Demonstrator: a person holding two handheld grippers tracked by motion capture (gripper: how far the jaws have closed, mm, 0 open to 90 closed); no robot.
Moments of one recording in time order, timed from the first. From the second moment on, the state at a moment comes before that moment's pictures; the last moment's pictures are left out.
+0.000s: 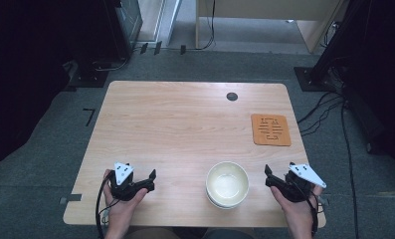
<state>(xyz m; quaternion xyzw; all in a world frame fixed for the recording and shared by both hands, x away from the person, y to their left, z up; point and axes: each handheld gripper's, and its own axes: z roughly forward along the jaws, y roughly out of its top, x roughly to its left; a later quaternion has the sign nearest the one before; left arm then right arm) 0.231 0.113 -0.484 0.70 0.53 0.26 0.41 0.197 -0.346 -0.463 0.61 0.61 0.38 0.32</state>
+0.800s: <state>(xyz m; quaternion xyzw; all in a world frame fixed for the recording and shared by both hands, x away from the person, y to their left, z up) 0.223 0.064 -0.464 0.71 0.50 0.23 0.45 0.192 -0.327 -0.446 0.58 0.62 0.42 0.31</state>
